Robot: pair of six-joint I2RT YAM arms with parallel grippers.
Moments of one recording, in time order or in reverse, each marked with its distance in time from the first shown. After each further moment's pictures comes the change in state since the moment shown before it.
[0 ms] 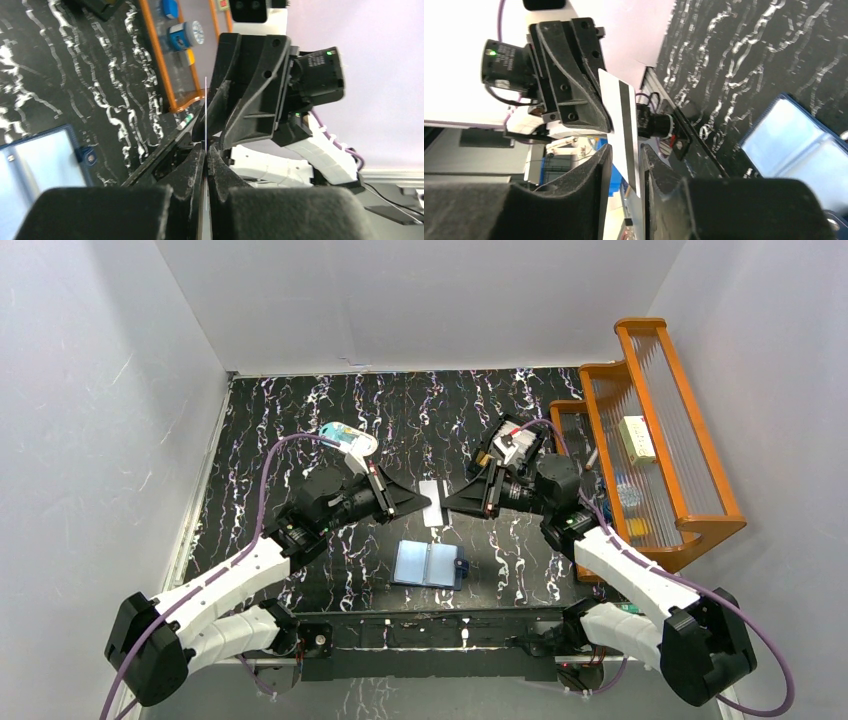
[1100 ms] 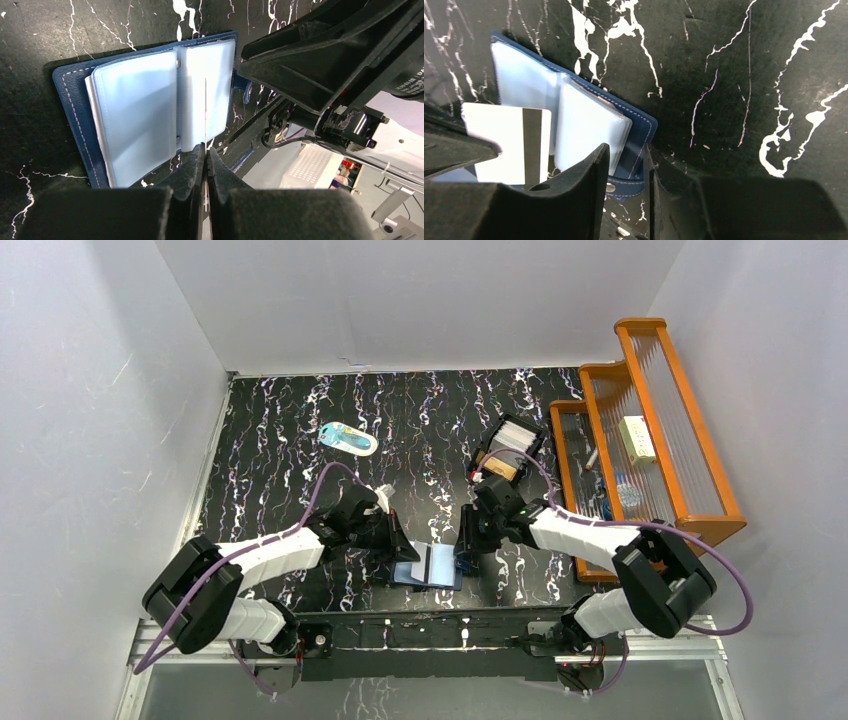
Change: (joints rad) left arm 0.003 0.312 -0.107 -0.225 0.100 0.198; right arm 0.209 0.330 0.081 -0.637 0.561 -0.546
